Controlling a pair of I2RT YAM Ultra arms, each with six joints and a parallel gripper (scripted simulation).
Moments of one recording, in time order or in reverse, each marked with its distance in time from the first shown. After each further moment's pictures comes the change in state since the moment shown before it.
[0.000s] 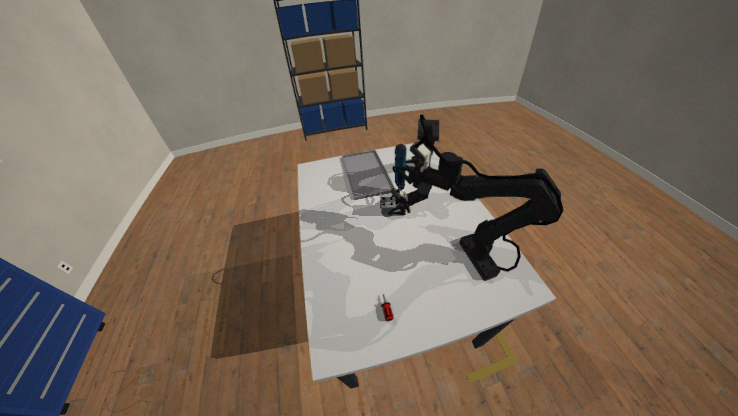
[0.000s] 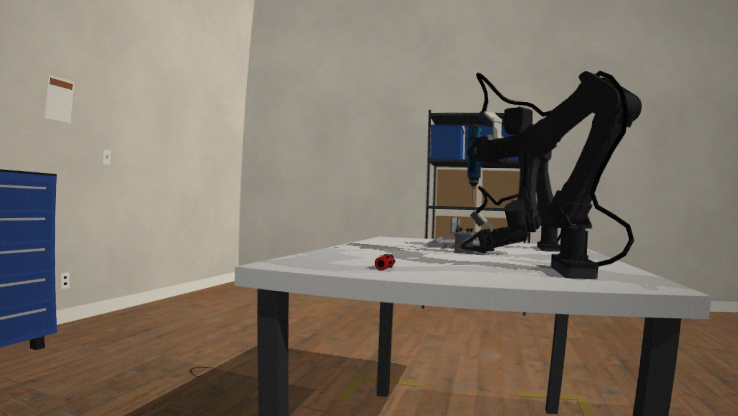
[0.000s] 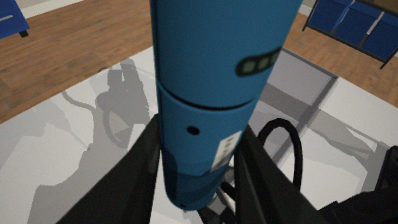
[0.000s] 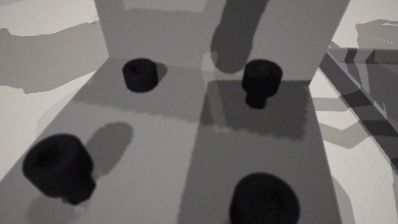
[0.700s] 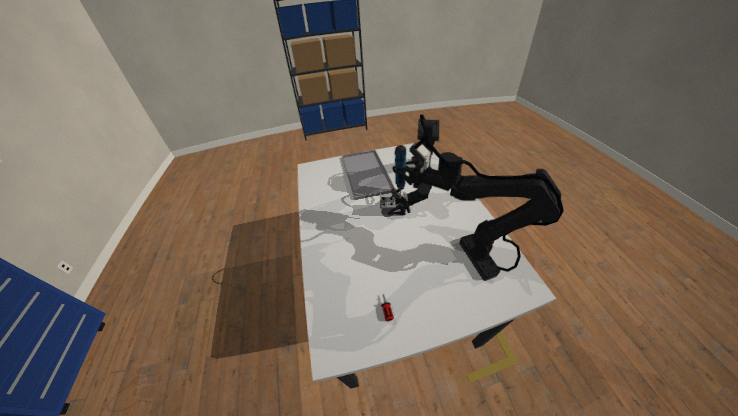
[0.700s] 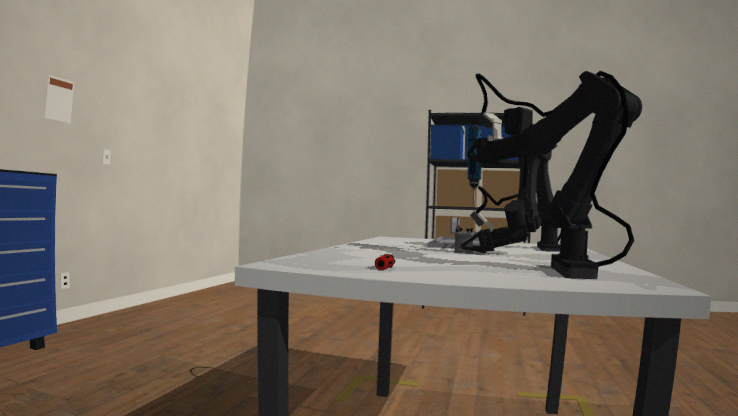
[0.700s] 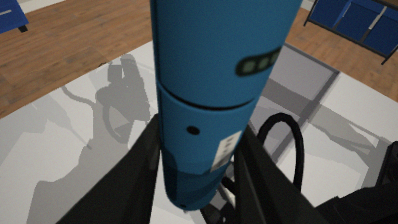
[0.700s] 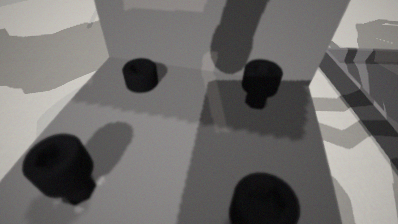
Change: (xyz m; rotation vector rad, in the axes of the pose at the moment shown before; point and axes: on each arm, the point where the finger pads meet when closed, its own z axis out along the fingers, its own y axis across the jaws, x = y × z) left arm 0.005 0.000 -0.001 0.000 0.021 0.000; right arm 0.000 0.000 0.000 0.000 0.000 0.000
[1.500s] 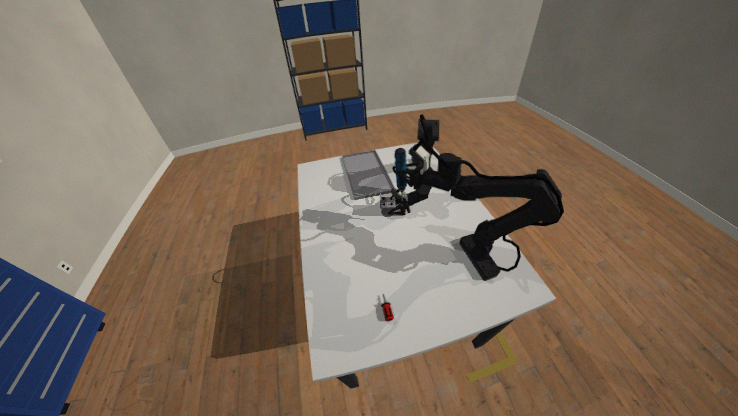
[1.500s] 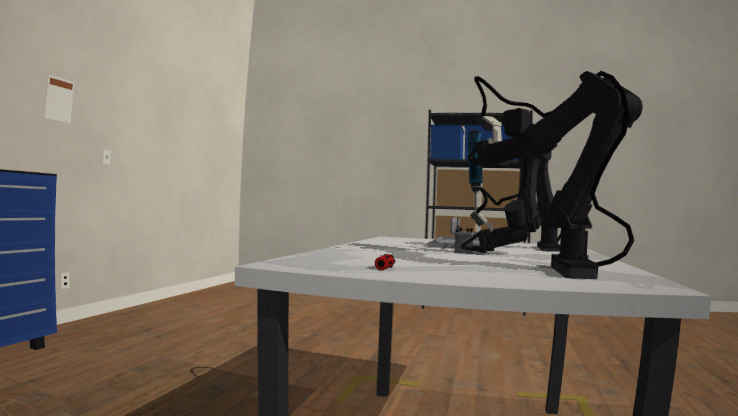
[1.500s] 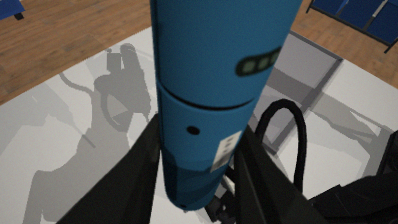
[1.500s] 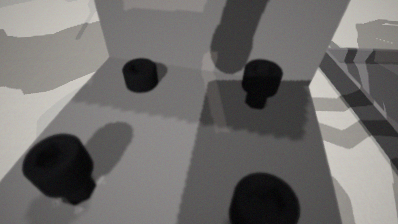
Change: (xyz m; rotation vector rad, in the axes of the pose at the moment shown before) left arm 0.012 -0.002 -0.001 0.004 0.052 0.000; right arm 0.000 0.000 0.000 0.000 0.000 0.000
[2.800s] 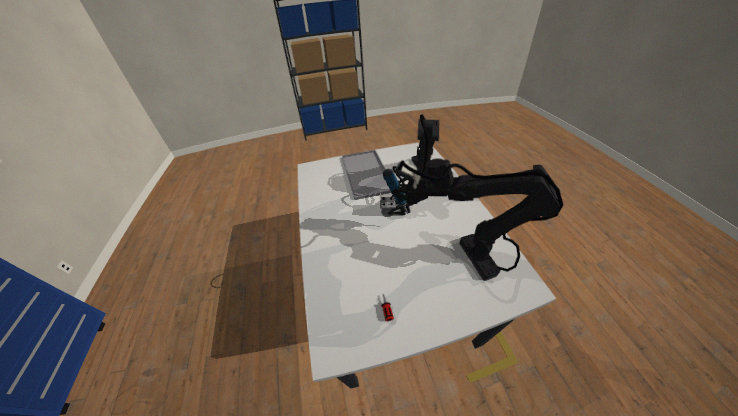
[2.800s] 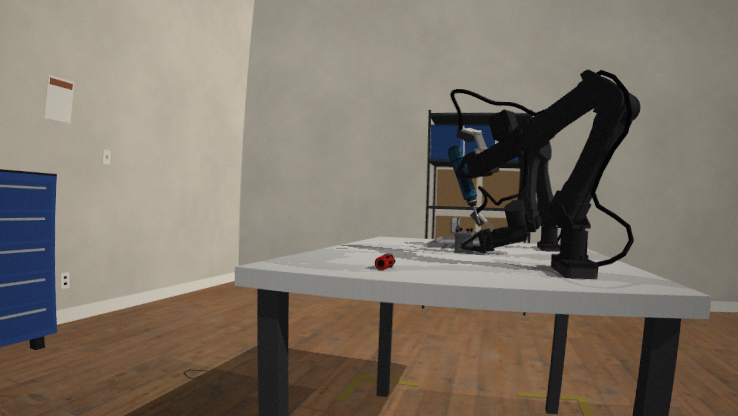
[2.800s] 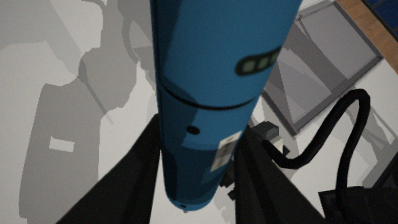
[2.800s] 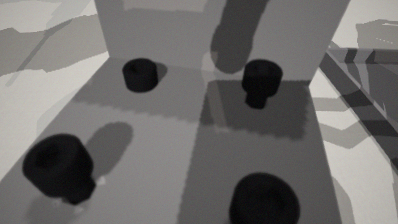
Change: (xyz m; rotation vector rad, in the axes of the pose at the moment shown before) left arm 0.050 0.051 -0.002 -0.159 0.230 -0.216; right arm 0.000 0.000 0.000 0.000 0.000 0.000
